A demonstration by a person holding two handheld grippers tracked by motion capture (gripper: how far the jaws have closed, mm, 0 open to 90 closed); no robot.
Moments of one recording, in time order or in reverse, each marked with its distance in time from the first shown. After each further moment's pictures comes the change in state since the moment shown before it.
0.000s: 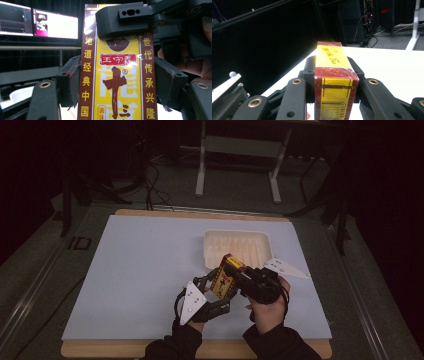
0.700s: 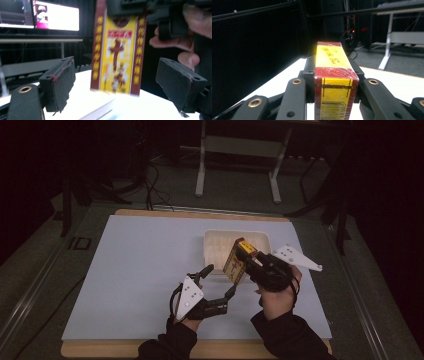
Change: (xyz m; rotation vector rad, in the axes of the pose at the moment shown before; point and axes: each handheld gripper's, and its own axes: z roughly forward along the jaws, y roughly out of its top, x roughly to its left) left arm 0.008 0.019 -0.010 0.080 0.003 -0.033; right arm -0.010 0.033 -0.006 -0.082 -0.122 -0.131
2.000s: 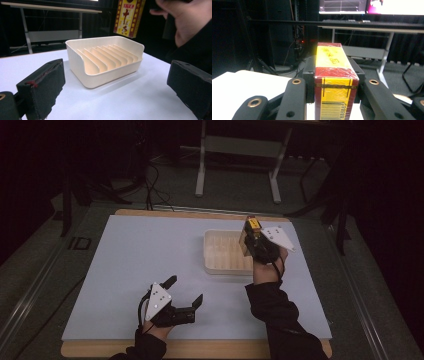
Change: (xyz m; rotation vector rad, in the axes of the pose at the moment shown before) left arm 0.042 -0.025 -0.057 0.180 0.144 -0.032; right arm -0.052 -0.017 0.080 -0.074 -0.410 -0.108
